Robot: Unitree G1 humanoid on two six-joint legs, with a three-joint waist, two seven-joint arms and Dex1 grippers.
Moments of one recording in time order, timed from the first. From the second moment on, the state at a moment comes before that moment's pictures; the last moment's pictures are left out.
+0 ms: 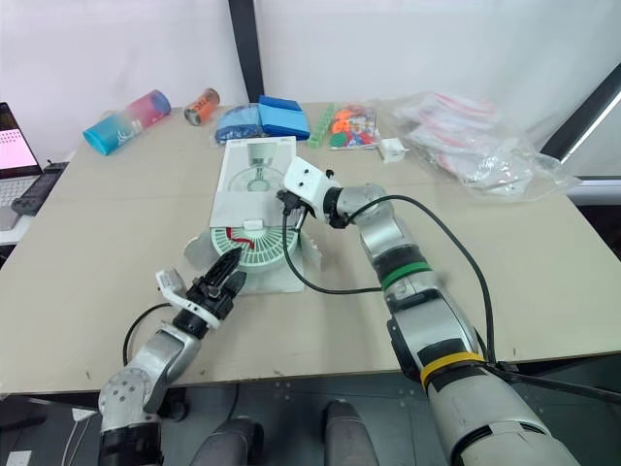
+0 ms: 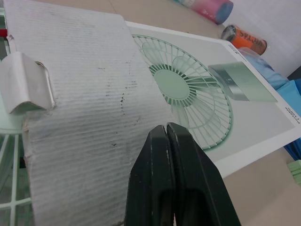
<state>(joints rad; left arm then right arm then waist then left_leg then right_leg) -0.13 -0.08 0.28 -0.03 -1.41 0.68 -0.13 -1.07 -0.25 0.24 0.85 -0.15 -0.14 0.80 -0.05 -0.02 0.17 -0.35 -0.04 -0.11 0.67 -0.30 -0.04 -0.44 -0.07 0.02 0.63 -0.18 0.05</state>
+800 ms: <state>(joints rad) 0.13 -0.04 0.25 -0.25 -1.56 0.79 -0.06 -1.07 -0.24 0.24 0.85 -0.16 -0.14 0.81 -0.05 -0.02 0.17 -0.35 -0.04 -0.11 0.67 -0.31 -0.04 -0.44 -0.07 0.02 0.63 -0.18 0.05</state>
